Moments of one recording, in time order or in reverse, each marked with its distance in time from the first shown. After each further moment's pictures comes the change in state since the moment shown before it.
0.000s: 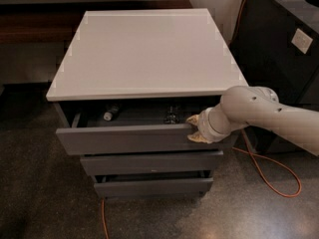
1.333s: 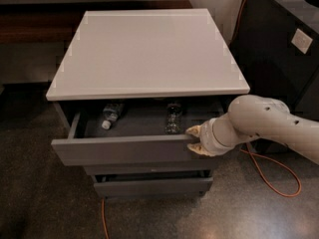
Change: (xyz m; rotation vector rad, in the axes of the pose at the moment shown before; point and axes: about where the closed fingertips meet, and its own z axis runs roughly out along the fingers) arm -0.022 0.045 -0.019 -0.038 -0.069 0.018
